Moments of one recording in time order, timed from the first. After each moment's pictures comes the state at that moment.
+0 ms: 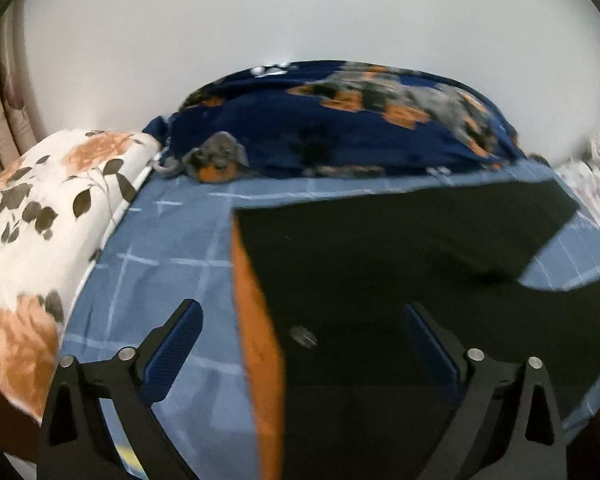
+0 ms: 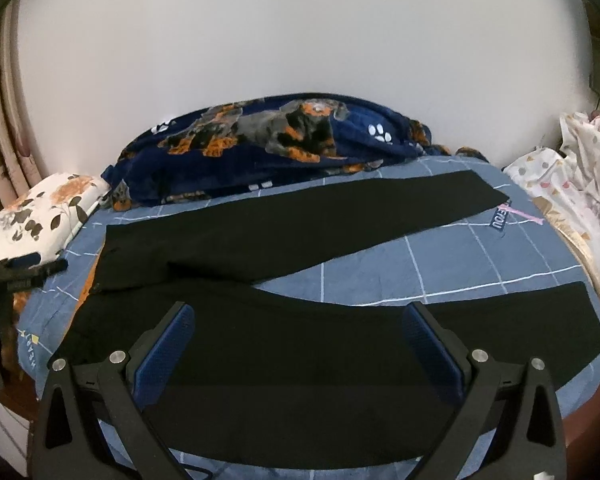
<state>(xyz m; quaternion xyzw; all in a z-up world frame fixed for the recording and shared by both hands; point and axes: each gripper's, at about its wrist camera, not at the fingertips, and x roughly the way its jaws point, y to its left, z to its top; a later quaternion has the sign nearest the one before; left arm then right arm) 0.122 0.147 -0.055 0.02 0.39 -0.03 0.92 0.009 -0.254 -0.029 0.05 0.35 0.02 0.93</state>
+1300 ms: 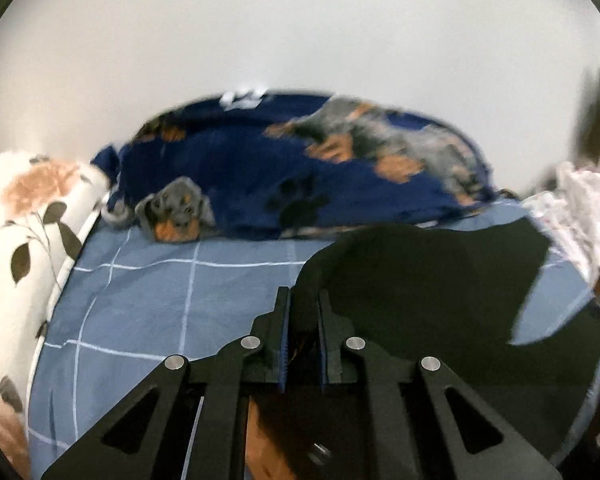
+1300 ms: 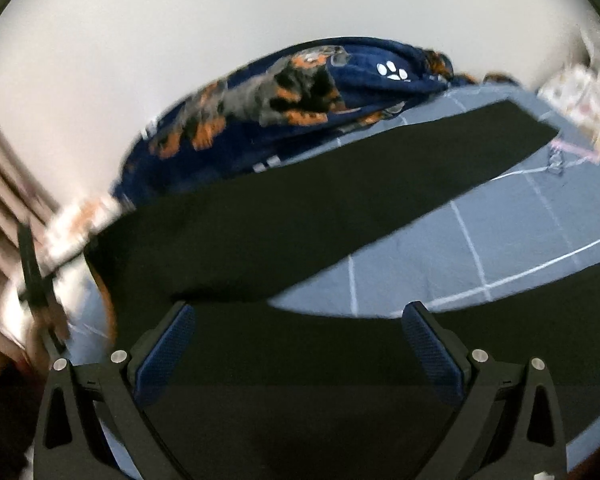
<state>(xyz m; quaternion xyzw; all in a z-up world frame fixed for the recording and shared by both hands) 0.195 0.163 -0.036 -0.03 0.35 -0.13 0.93 0.108 -0.300 -0.064 0.23 0.42 0.10 0.87</state>
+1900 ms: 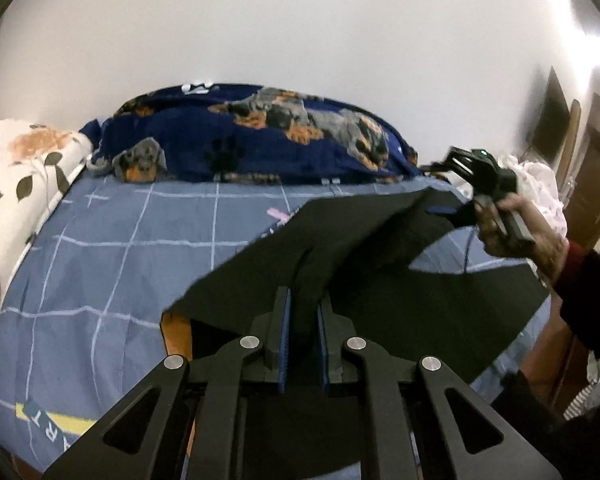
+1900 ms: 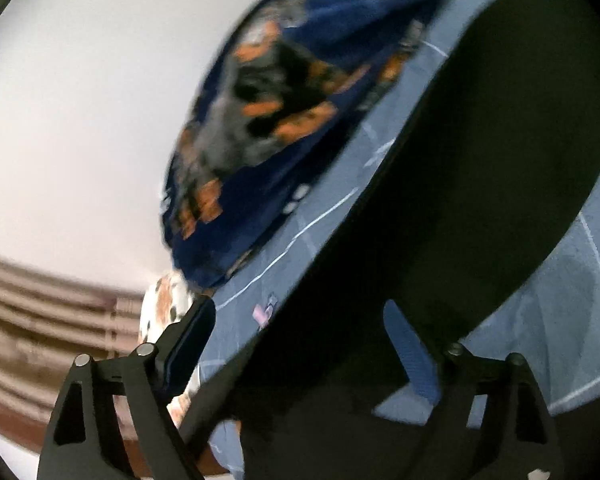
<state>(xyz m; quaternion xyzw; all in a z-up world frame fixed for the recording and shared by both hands) 0.030 0.127 -0.037 -0.06 0.36 -0.19 0.91 0.268 -0.330 -0.124 0.46 0.48 0.14 0.74</state>
